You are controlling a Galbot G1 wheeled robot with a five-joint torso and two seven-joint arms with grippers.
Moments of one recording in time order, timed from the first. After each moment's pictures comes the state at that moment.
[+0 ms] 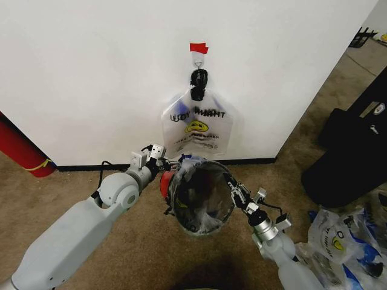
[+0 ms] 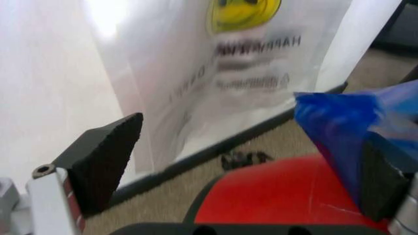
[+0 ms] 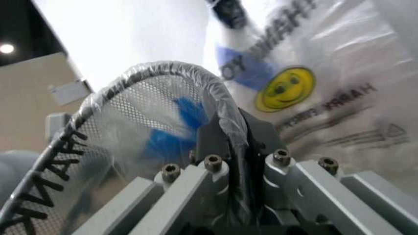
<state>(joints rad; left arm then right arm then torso) 0.72 -0.88 0.04 -1.86 -0.77 0.43 -0.13 -1.16 1.27 0.32 1.47 1.06 0.31 -0.87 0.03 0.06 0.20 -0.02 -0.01</state>
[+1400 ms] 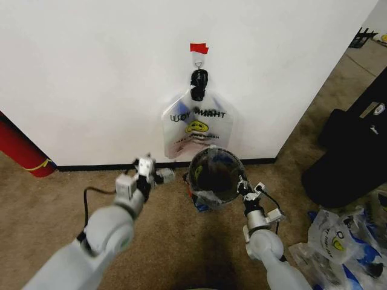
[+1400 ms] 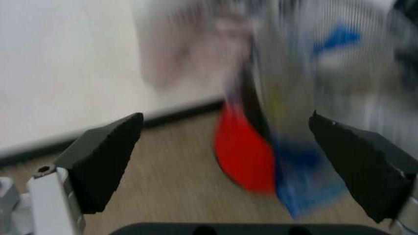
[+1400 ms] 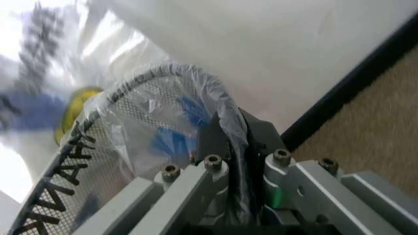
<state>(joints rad) 1.22 -0.95 -0.15 -2.21 -0.60 0.47 -0.32 -1.21 1.37 0.29 1.77 1.03 0.15 0.17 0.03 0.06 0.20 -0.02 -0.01</state>
